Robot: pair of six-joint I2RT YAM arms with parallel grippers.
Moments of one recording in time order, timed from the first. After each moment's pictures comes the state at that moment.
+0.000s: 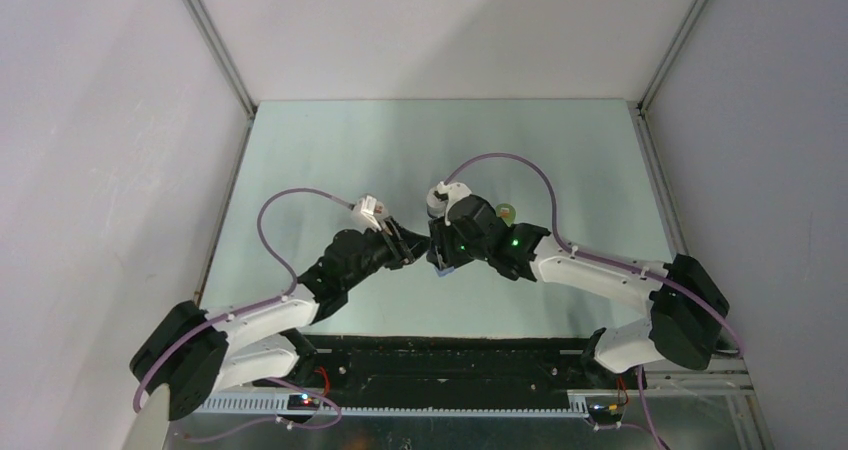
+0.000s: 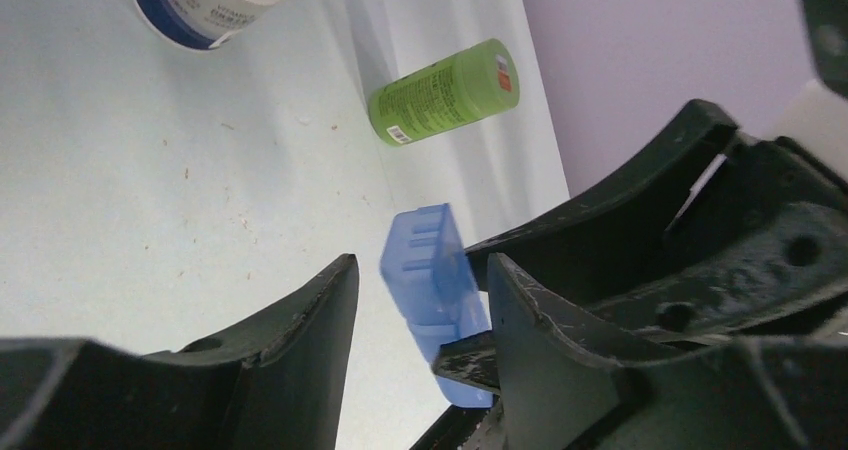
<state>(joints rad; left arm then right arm) -0.73 1.07 0.33 0.52 0.04 -0.95 0.97 1.43 1.00 -0.27 0.07 0.48</state>
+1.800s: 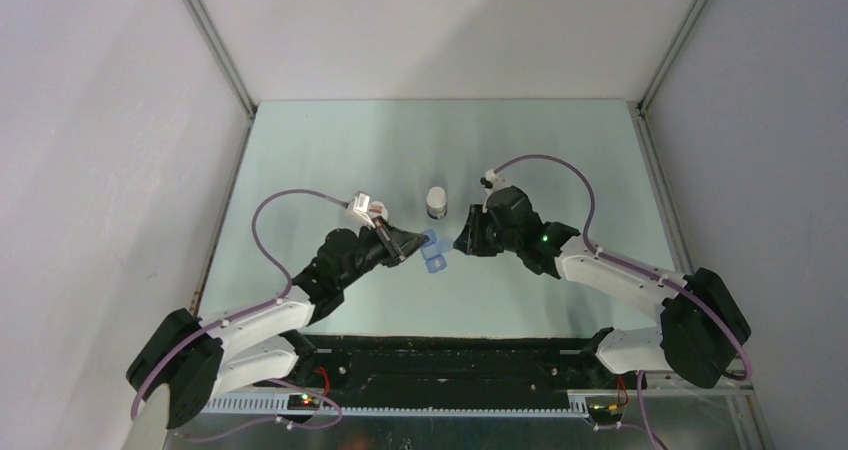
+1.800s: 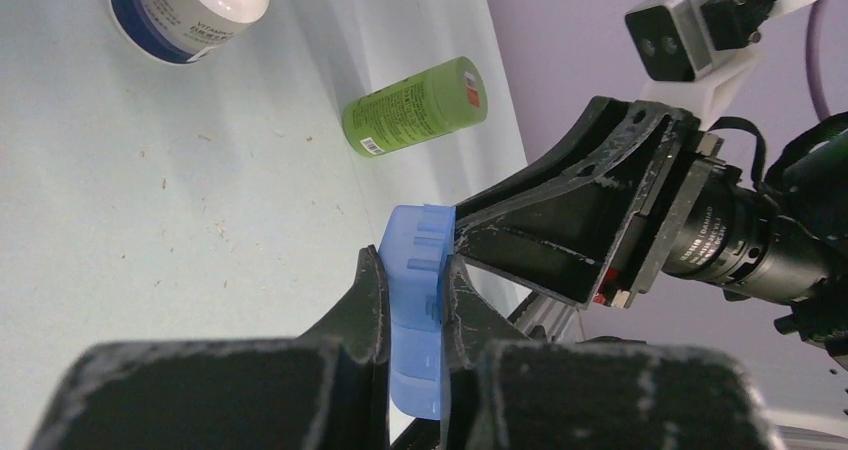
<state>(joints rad) -0.69 1.05 0.32 0.53 0.09 -0.99 0.76 1.31 0.82 -0.18 -0.05 0.68</state>
